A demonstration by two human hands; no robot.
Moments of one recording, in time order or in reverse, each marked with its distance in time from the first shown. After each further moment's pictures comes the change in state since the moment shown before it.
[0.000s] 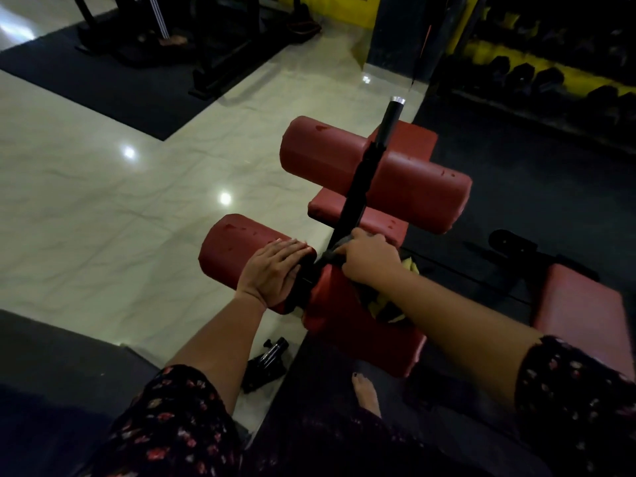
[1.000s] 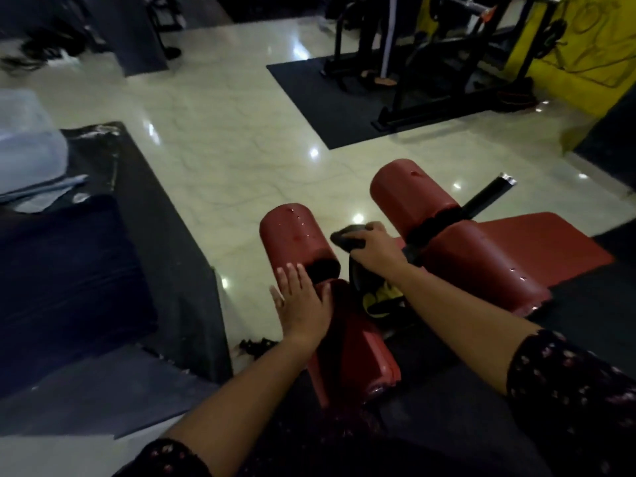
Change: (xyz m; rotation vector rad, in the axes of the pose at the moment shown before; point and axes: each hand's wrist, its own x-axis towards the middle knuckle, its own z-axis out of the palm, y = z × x) left_hand 0.048 0.194 0.011 0.012 0.025 -1.469; right_hand 0.094 0.044 -0.023 0.326 0.045 -0.648
